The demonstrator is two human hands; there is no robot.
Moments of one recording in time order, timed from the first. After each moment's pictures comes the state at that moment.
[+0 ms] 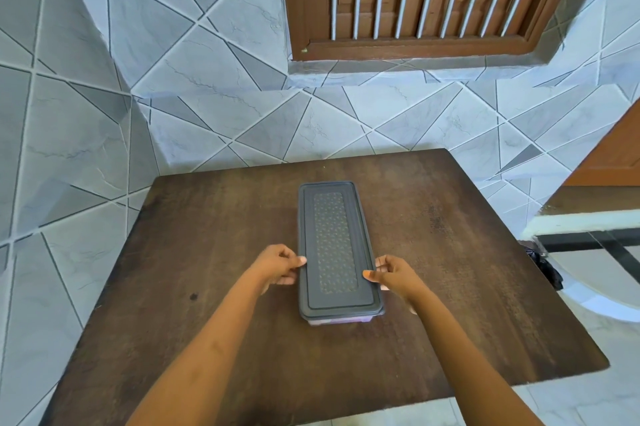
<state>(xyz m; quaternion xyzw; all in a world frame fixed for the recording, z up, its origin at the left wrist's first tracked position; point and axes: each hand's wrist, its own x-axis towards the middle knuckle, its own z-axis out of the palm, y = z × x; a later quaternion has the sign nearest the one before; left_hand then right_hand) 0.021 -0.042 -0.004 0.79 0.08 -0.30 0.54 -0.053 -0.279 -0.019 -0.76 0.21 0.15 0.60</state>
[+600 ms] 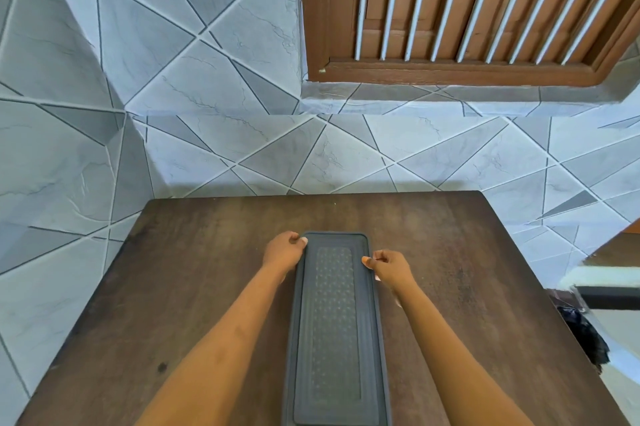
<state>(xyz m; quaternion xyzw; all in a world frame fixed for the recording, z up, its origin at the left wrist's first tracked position) 0.160 -0.095 0.005 0.87 0.12 -0.13 0.46 0.112 -0.294 -0.017 -0.78 0.23 0.09 0.57</state>
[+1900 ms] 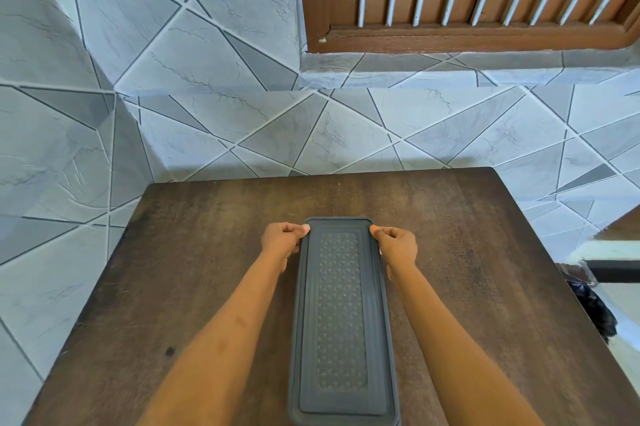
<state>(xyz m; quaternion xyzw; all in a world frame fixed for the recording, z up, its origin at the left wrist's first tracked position) 0.164 -0.090 -0.011 0.72 0.23 -0.16 0.63 0.128 -0.280 -0.015 -0.72 0.35 -0.01 0.60</state>
